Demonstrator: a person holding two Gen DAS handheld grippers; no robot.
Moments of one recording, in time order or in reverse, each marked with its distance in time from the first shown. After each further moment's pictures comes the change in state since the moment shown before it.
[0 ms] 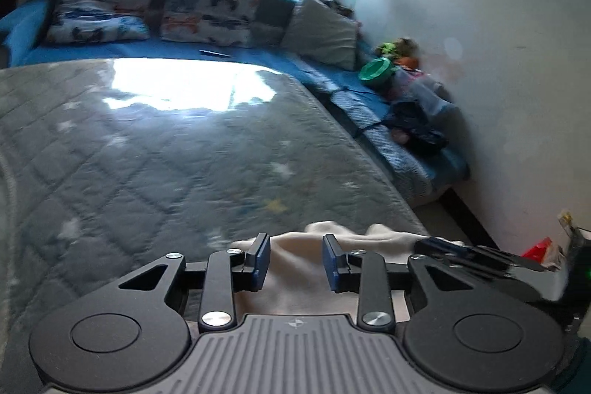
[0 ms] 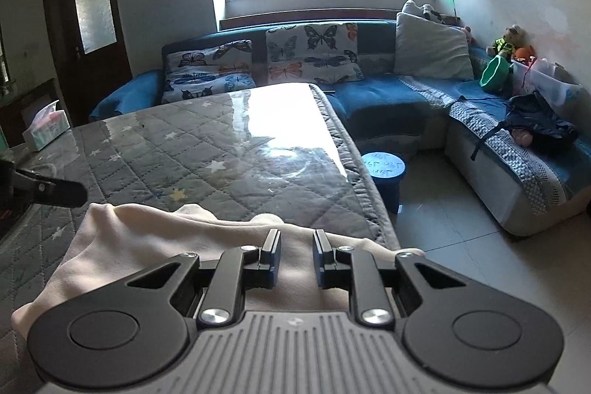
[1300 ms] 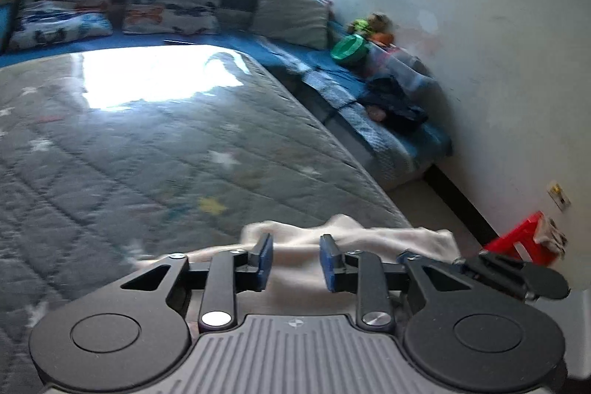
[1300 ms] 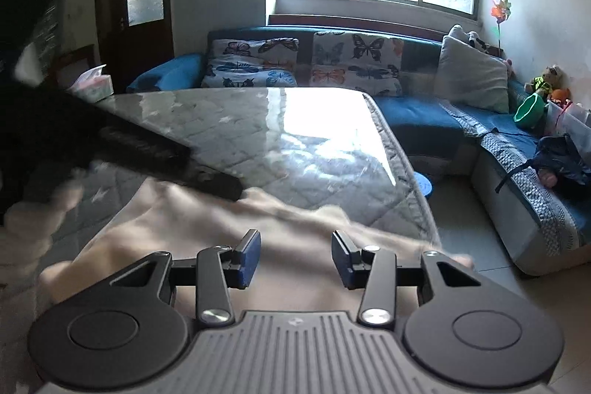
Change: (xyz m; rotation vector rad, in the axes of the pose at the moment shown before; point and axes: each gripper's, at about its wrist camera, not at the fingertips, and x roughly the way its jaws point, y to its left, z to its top) left arm 0.055 -0.037 -0.003 0.074 0.059 -0.055; right arm -0.025 0.042 -0.013 -0.167 -0.009 0.076
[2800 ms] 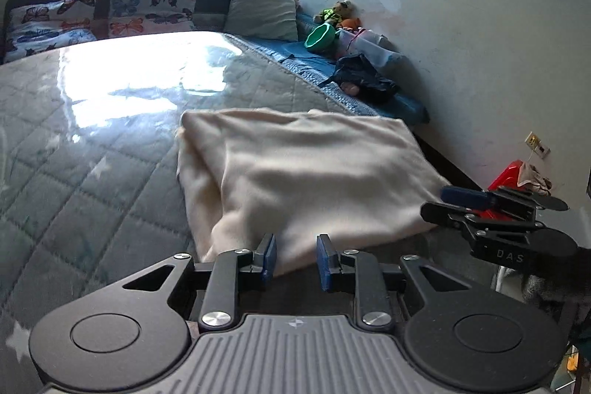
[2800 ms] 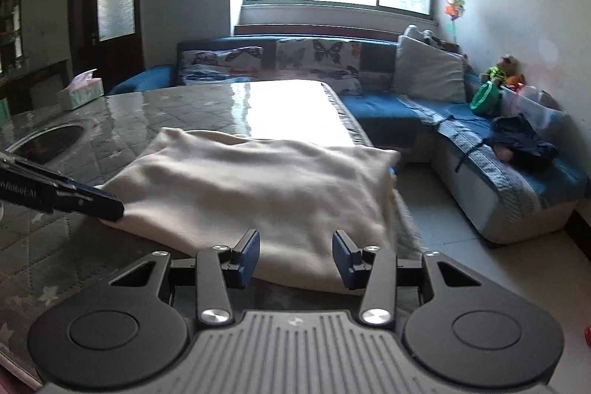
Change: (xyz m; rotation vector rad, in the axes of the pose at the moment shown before) left arm -0.098 0.012 -0.115 0.109 -0.011 -0.013; right arm -0.087 0.011 -0.074 0.055 -0.043 -0.106
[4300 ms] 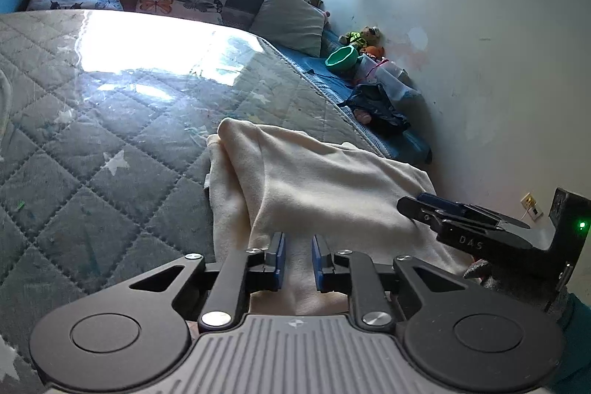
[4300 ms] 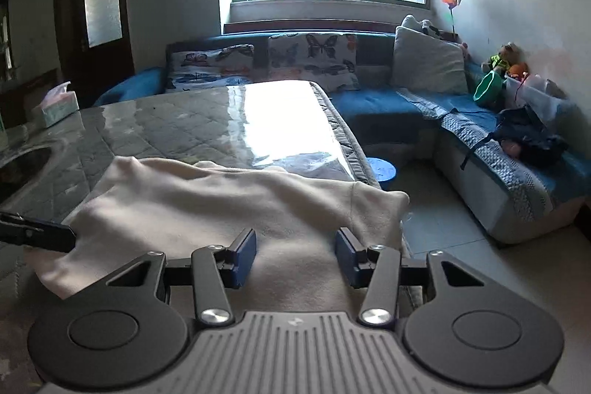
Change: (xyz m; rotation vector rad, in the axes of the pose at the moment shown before) left arm 0.010 0.045 0.017 -0.208 -0.046 -0.054; right arm 0.068 -0.029 0.040 0.058 0.010 0.004
